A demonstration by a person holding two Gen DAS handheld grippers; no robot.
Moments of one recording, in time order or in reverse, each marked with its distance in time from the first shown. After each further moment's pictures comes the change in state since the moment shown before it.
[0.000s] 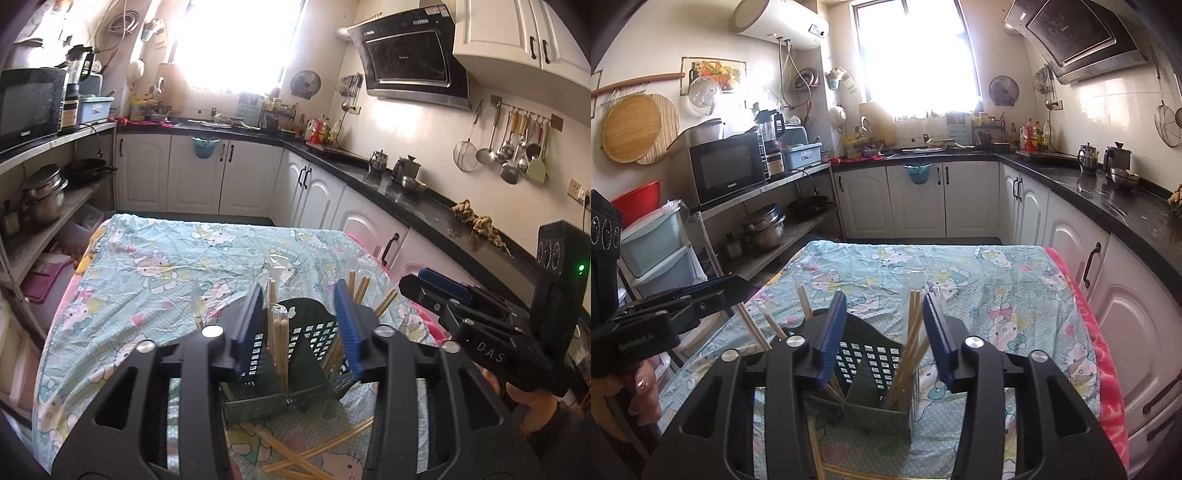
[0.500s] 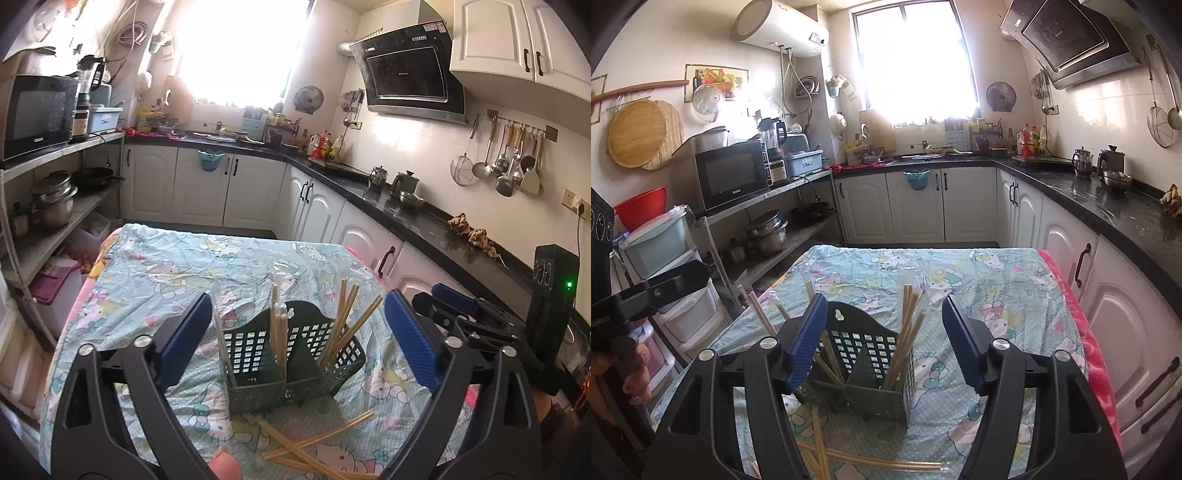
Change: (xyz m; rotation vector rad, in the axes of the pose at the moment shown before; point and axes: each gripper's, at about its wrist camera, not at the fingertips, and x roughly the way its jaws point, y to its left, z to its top) left arm -0.040 -0.003 -0.001 -0.007 -0.048 0.014; right arm -0.036 -0.002 -0.006 -0.002 -0.023 0.002
